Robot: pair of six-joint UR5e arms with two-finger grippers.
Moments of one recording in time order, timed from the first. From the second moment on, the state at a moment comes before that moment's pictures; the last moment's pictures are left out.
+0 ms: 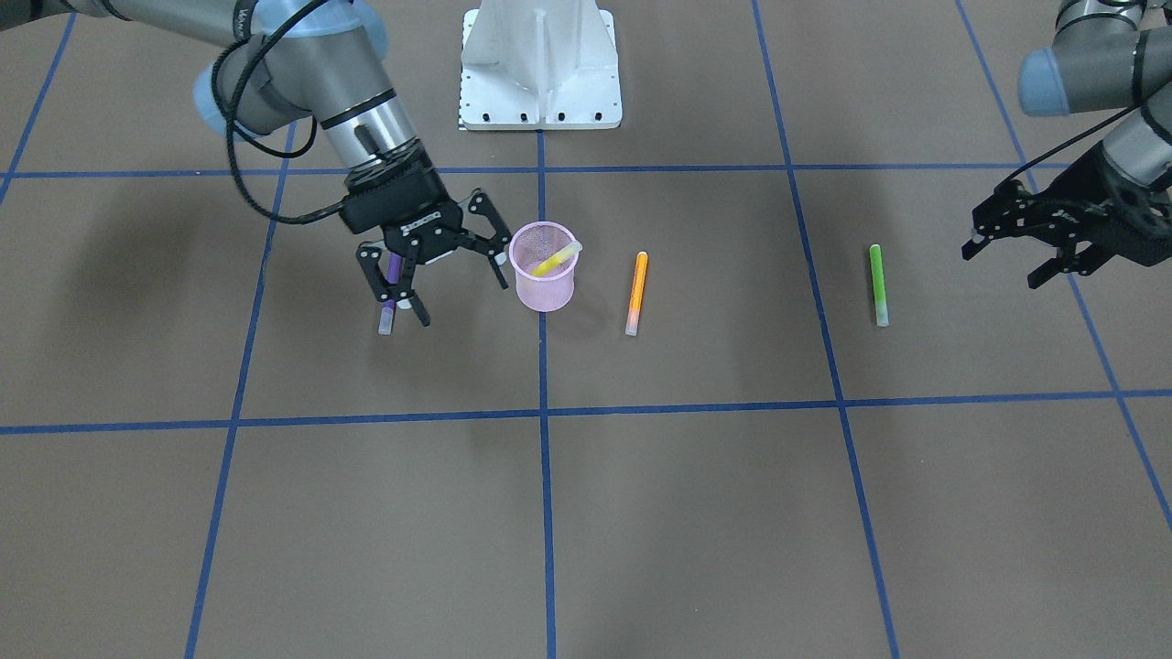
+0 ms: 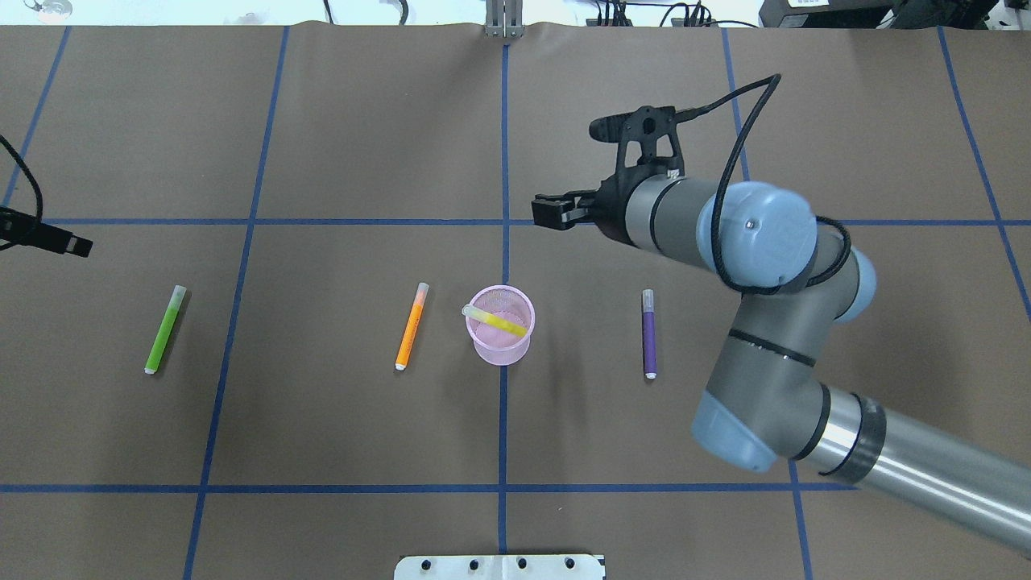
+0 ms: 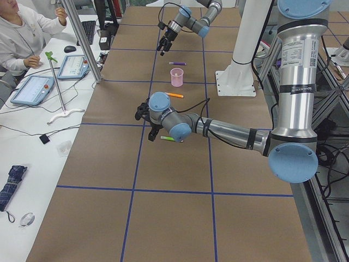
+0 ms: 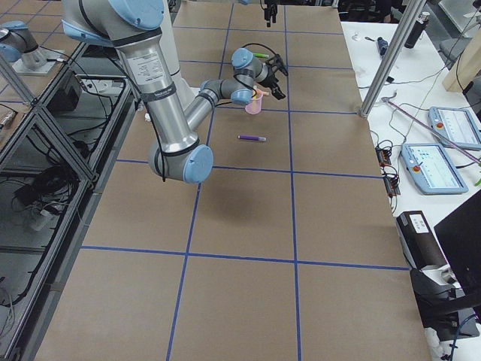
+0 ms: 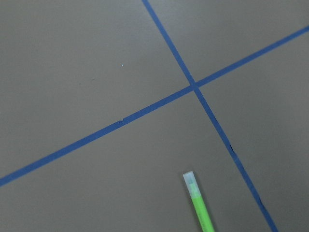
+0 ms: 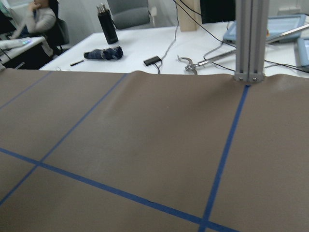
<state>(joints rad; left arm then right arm) -1.07 -1.55 -1.76 -2.19 -2.26 -0.56 0.63 -1.09 1.78 -1.05 1.61 0.98</state>
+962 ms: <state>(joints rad) -0.80 -1.62 -1.66 -2.21 -2.00 -0.70 1.15 -1.35 1.77 -1.24 2.21 0.50</state>
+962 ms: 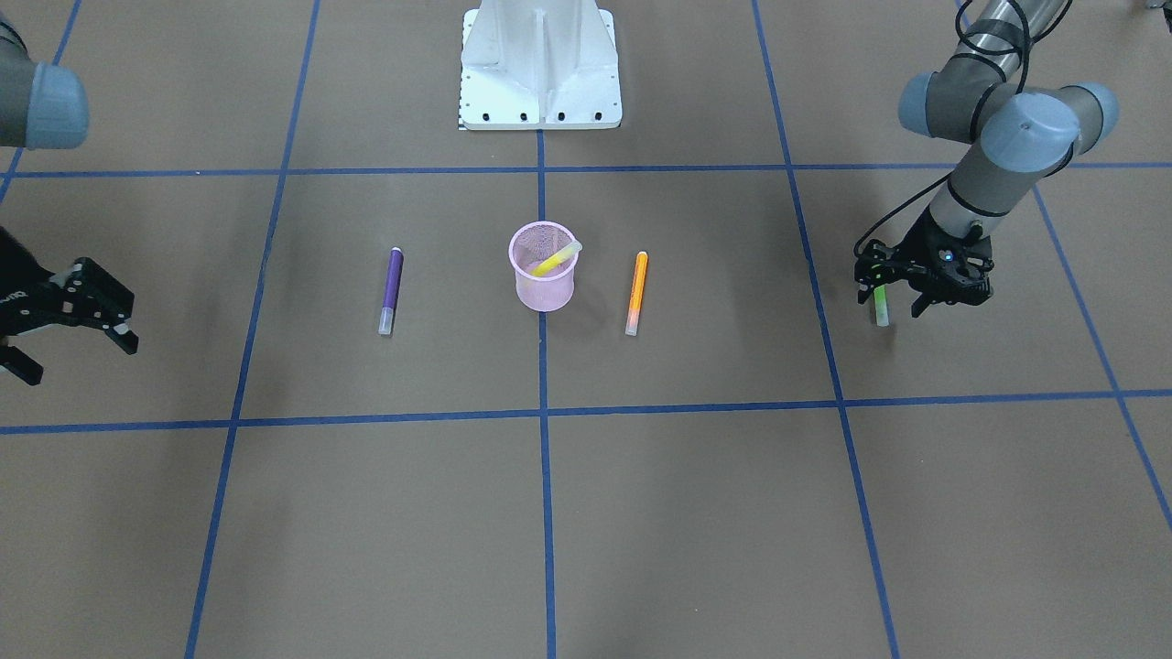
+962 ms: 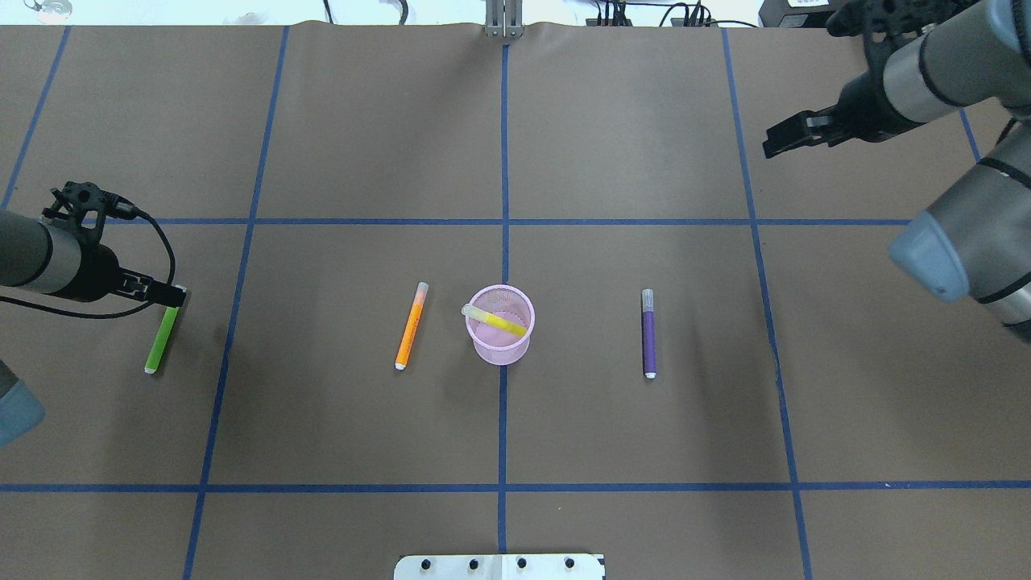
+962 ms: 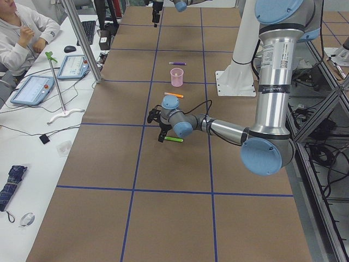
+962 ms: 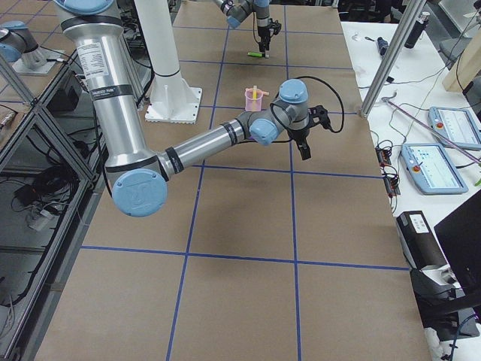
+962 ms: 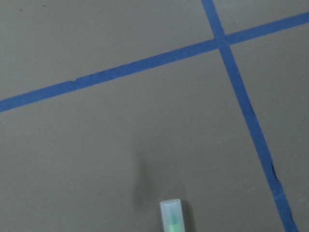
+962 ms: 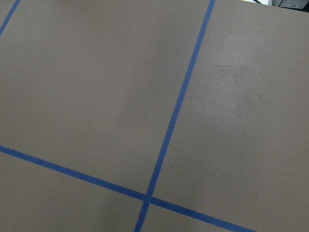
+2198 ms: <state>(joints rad) -0.80 -1.61 -1.65 -2.21 -2.01 -0.67 1.18 -1.38 1.77 -1.24 2.23 0.44</state>
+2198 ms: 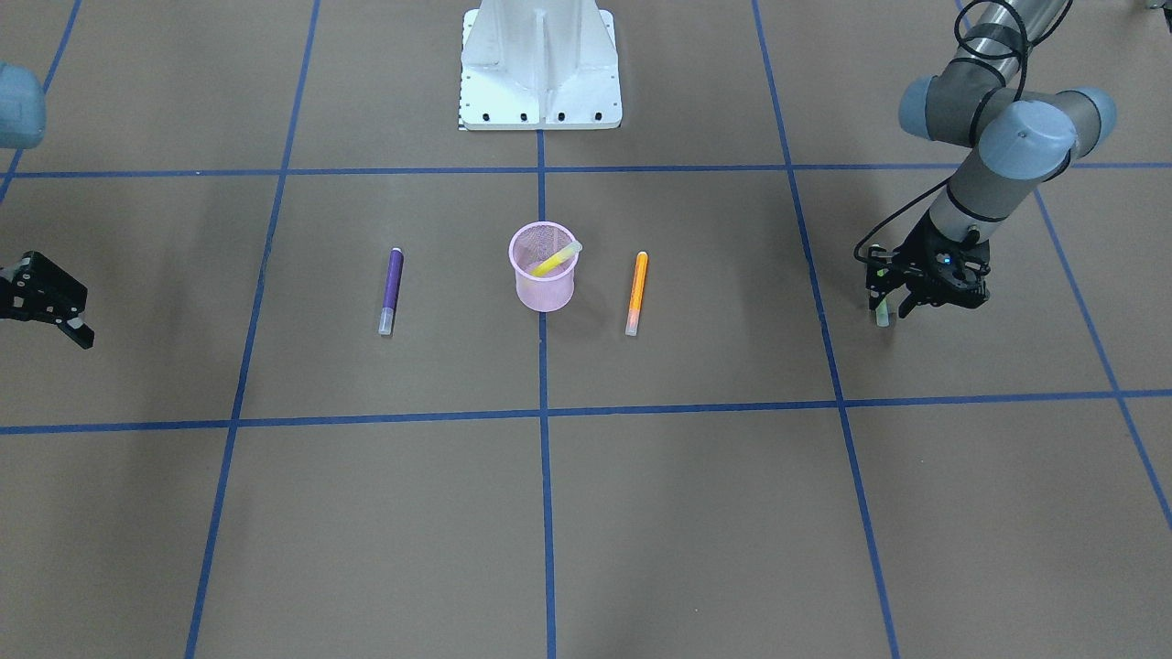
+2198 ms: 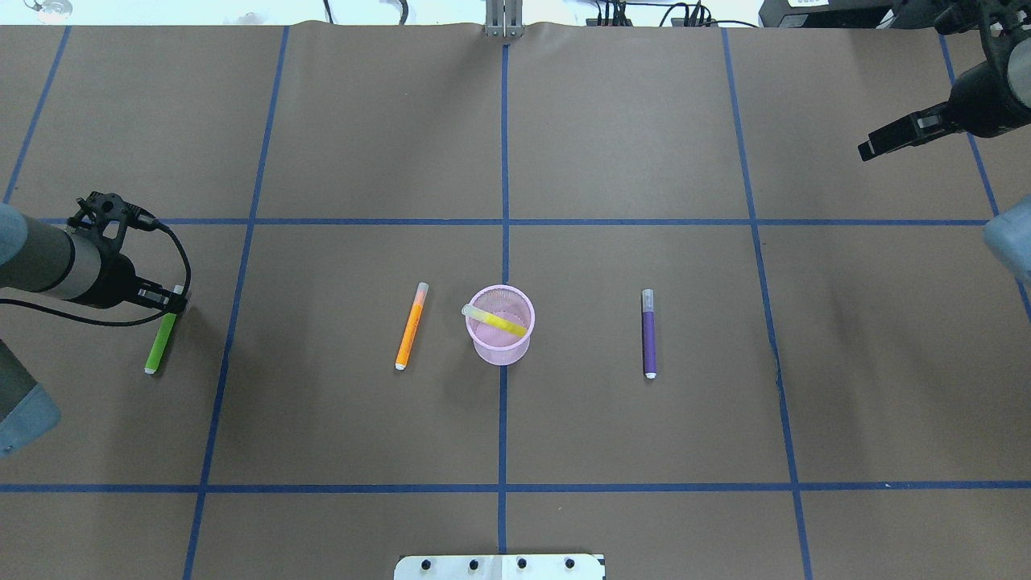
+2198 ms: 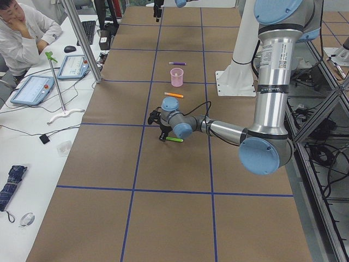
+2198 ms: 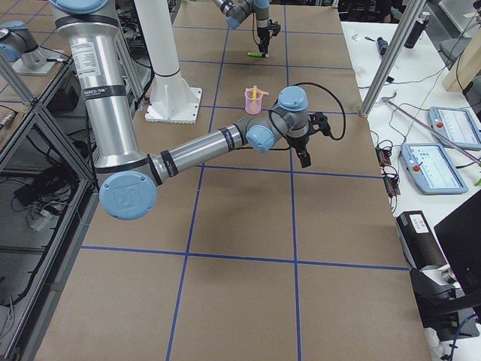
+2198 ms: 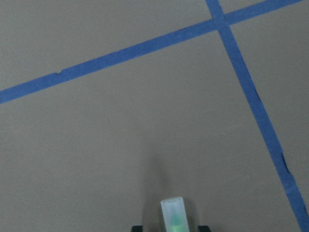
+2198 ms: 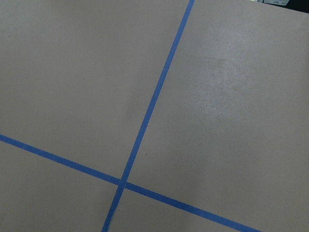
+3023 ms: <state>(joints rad) -0.79 -1.61 -1.65 -2.21 -2.00 -0.67 1.18 -1.39 1.77 -1.24 2.23 0.44</state>
